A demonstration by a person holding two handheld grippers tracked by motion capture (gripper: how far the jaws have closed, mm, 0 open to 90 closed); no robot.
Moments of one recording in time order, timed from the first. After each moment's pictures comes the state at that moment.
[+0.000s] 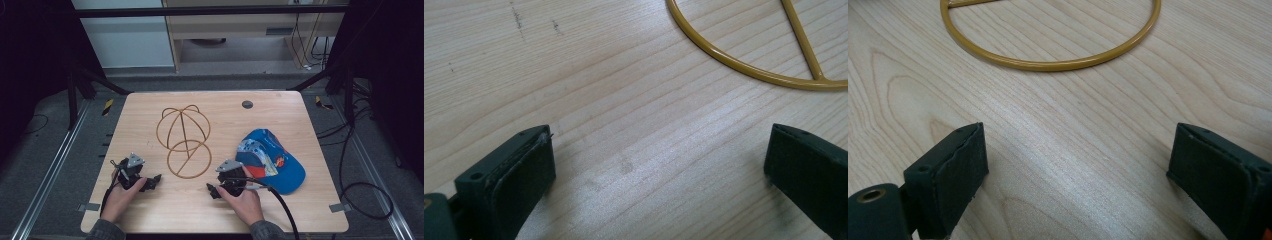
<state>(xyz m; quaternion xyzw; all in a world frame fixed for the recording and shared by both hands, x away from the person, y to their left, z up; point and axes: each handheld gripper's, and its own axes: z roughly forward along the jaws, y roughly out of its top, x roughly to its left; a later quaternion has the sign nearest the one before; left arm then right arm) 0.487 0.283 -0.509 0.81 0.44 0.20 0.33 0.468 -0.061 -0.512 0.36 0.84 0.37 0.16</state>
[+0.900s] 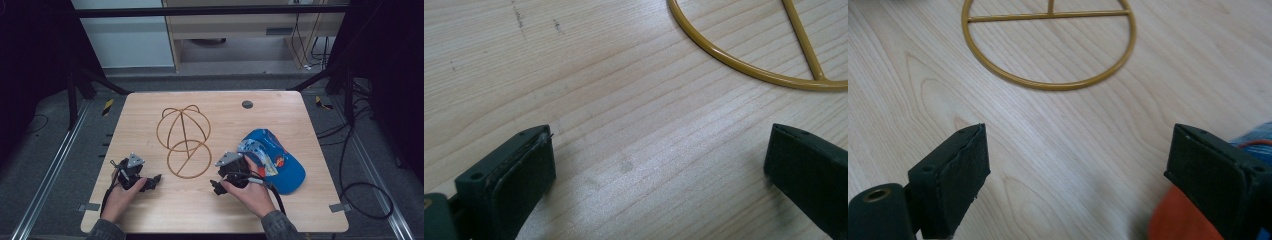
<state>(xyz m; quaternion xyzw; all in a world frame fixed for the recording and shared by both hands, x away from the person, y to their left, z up) 0.487 0.283 -0.509 0.81 0.45 0.20 0.33 0.465 -0.066 -0.455 0.32 0.87 0.32 0.18</state>
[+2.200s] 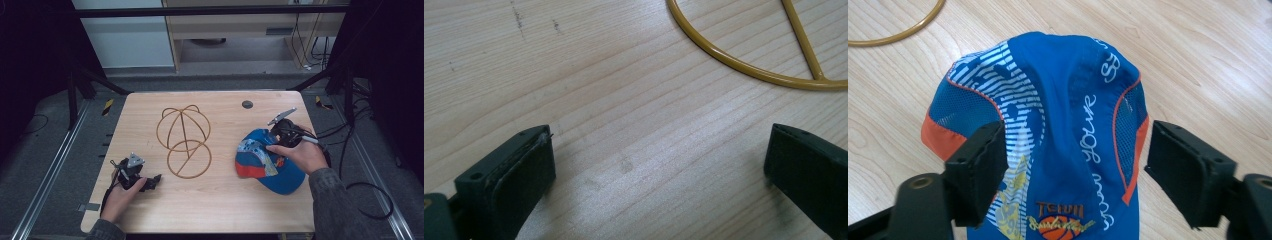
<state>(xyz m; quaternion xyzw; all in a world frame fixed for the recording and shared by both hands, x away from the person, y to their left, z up) 0.487 0.283 -0.509 0.81 0.45 0.20 0.33 0.537 -0.204 -0.377 0.39 0.87 0.23 0.18</state>
